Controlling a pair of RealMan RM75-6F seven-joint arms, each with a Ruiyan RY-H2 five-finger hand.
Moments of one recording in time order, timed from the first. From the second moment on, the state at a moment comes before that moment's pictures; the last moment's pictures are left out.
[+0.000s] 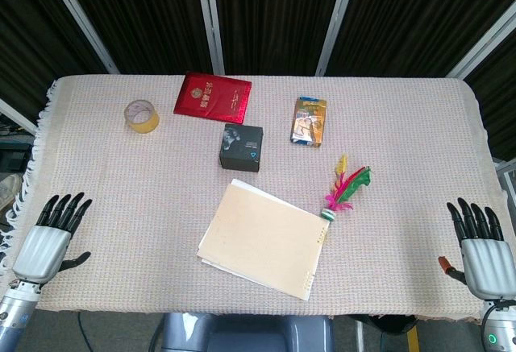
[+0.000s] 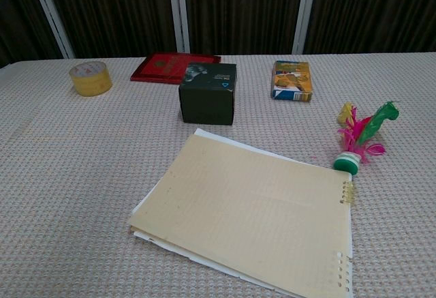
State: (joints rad) left arm -0.15 -1.29 0.04 -1.39 1.63 1.47 0.18; right arm 0.07 -1.10 0.00 -1.68 -1.46 1.54 -0.29
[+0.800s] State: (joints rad) left arm -0.18 -1.34 0.01 -1.34 1.56 1.39 0.23; right arm 0.34 -1.14 0.10 -1.41 -1.50 1.22 -0.04
